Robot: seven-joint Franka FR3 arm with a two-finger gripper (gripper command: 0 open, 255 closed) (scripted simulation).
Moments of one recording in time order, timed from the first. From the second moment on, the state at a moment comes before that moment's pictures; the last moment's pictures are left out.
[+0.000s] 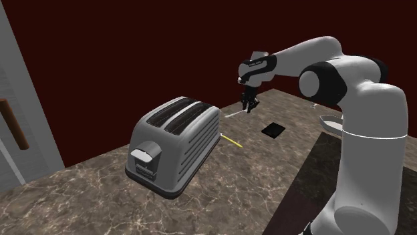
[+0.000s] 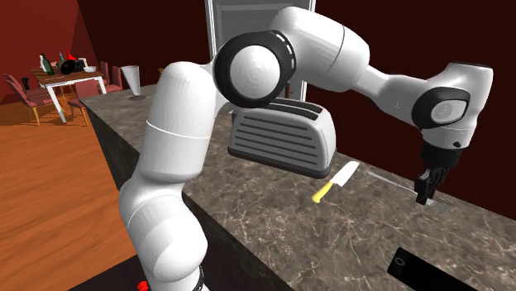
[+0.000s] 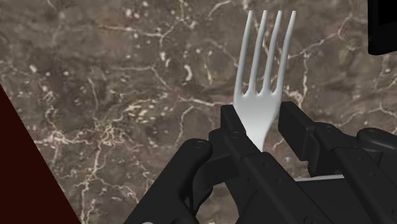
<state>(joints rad) 0.05 0.40 -0.54 -1.64 0.15 2.02 -2.00</state>
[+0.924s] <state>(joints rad) 0.03 0.49 -0.51 -1.70 0.20 2.16 -2.02</state>
